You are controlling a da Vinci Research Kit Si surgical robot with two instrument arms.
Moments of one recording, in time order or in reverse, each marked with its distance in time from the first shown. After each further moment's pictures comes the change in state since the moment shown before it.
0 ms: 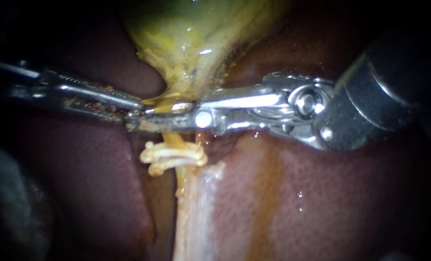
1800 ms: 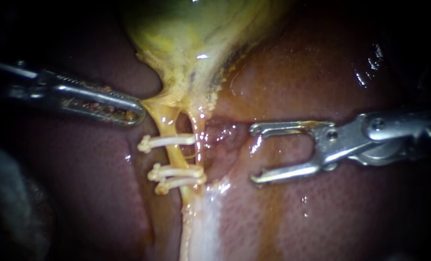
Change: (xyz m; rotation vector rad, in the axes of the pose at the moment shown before) right arm -0.008 0.002 -0.015 -0.118 -0.113 -0.745; left arm 0.000 0.000 0.000 -0.001 -0.001 0.001
